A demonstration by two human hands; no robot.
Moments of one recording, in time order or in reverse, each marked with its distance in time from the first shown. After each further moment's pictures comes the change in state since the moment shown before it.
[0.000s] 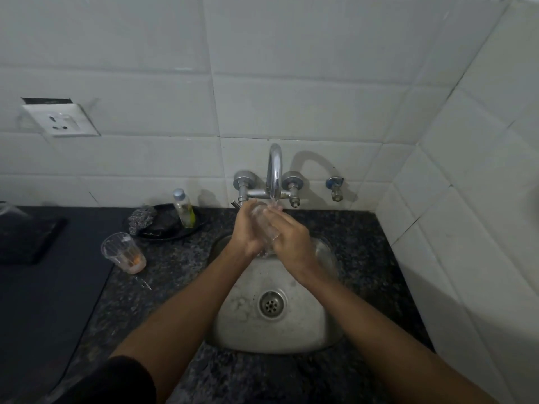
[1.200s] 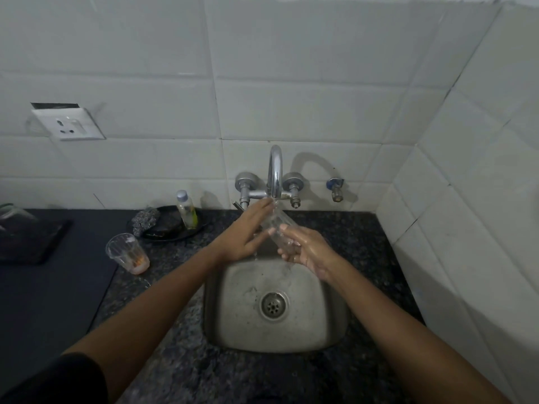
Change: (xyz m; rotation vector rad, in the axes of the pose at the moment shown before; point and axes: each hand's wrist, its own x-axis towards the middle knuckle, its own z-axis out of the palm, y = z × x) left_hand -0.032 0.033 -0.027 1.885 -0.311 0.705; right_hand -0.005 0.010 -0.042 0.936 -0.323 0.945
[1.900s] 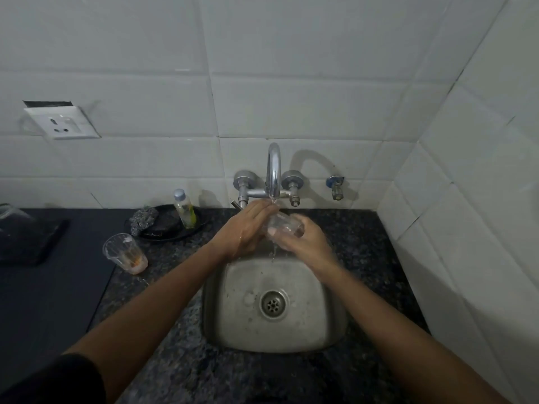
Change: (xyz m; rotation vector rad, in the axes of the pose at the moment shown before) left_hand 0.009 -0.005 0.002 0.264 0.065 0.198; right_hand -0.009 -0.004 0.009 -0.386 0.193 -0.245
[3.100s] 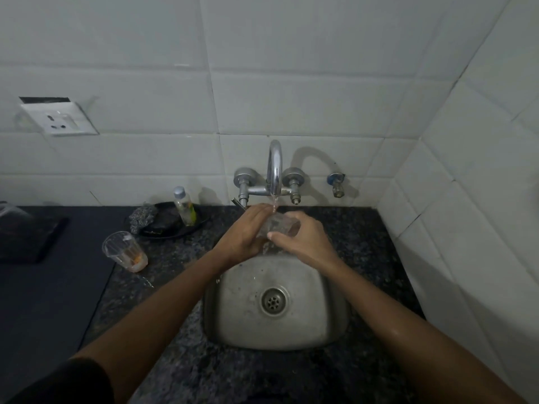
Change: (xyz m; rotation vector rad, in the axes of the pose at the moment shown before) left_hand -0.011 0.003 0.013 -0.156 0.074 -0.021; right_hand 0.000 -0.013 0.001 -0.402 0.080 -0.187
